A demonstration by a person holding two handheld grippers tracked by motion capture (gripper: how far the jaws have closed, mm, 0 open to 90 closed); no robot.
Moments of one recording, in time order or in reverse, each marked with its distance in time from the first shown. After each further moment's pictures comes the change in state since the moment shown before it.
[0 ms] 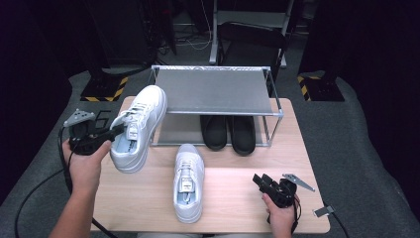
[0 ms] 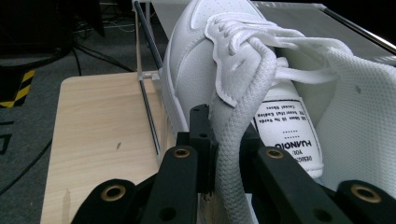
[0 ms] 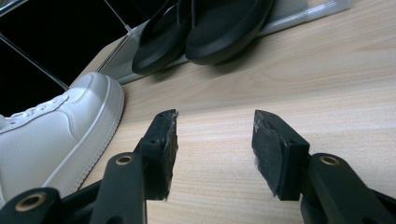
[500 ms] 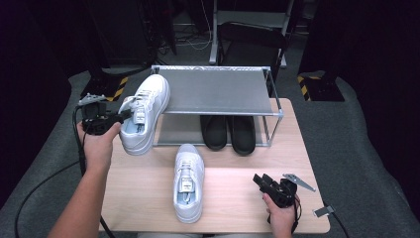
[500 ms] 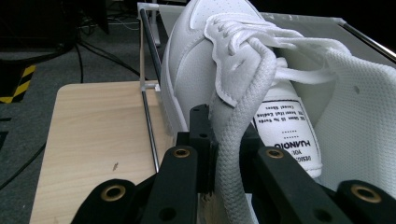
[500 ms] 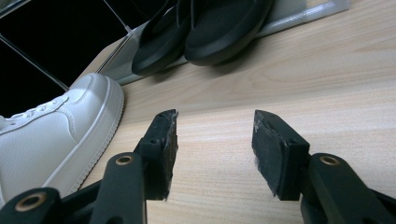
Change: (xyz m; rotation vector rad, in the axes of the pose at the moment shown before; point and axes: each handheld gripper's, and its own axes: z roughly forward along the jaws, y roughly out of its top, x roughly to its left) left arm 0.007 0.026 0.042 0.007 0.021 -0.040; right arm -0.001 0.000 -0.001 0.000 0.002 0.002
